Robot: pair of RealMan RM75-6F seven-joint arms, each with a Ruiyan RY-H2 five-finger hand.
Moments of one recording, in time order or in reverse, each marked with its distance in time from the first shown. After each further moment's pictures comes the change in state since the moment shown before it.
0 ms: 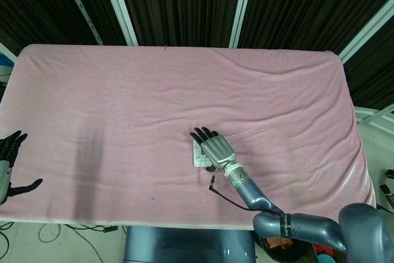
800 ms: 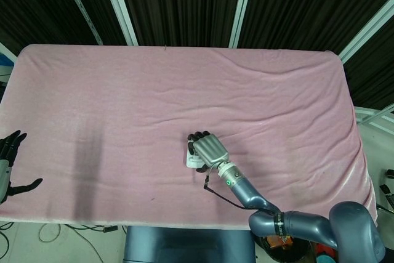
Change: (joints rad) left arm -0.002 0.002 -0.005 -0.007 -0.016 -0.008 -0.004; right arm 0.025 -0.035 -0.011 0.056 -0.137 0.033 0.182
